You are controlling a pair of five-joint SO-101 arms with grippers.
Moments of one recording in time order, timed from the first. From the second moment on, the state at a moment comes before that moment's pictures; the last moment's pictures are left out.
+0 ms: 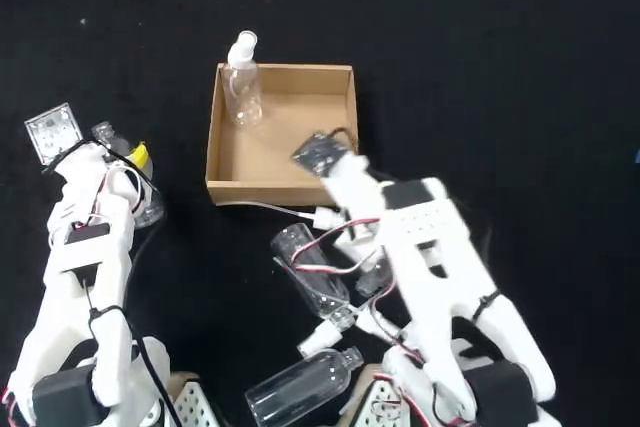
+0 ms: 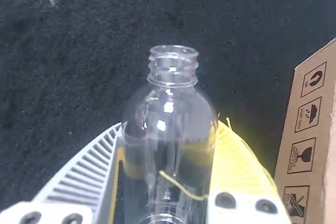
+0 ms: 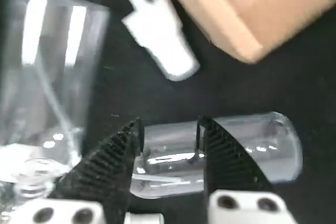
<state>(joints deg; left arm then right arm) -20.7 -27.8 67.6 3.6 10.0 -11.7 -24.3 50.9 63.3 31.3</state>
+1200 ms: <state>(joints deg) -20.7 -27.8 67.6 3.6 10.0 -18.5 -33.9 66.2 42.9 15.1</state>
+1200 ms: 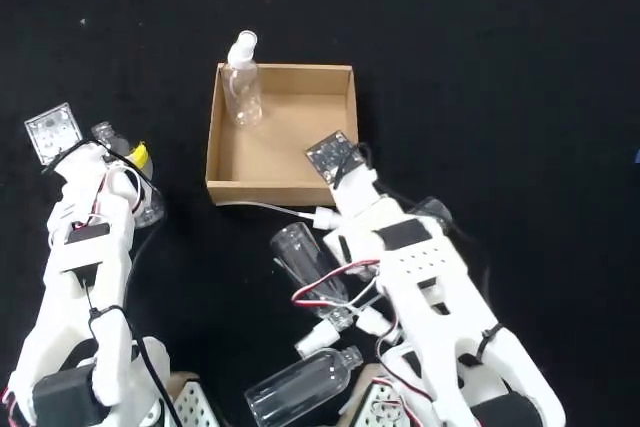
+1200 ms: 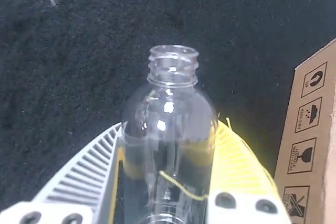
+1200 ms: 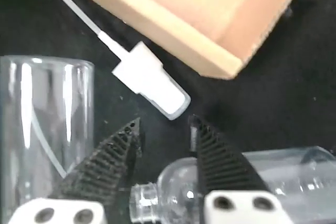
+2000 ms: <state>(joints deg) -20.7 -27.8 67.6 3.6 10.0 -20.0 -33.9 70.6 34.2 13.7</state>
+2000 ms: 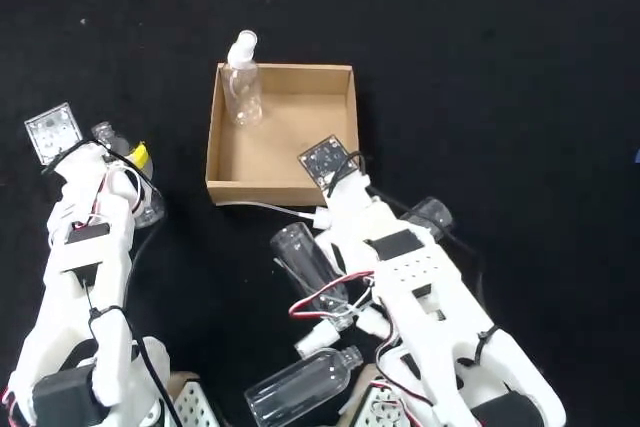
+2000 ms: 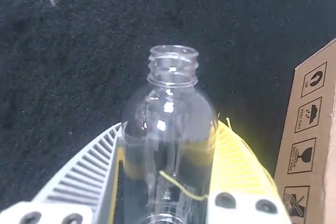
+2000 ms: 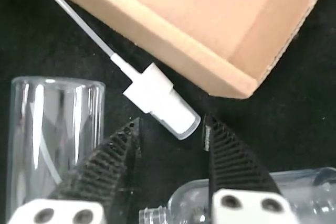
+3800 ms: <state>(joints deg) -20.7 -27.8 67.6 3.6 10.0 -25.3 -28.9 66.2 36.4 17.1</state>
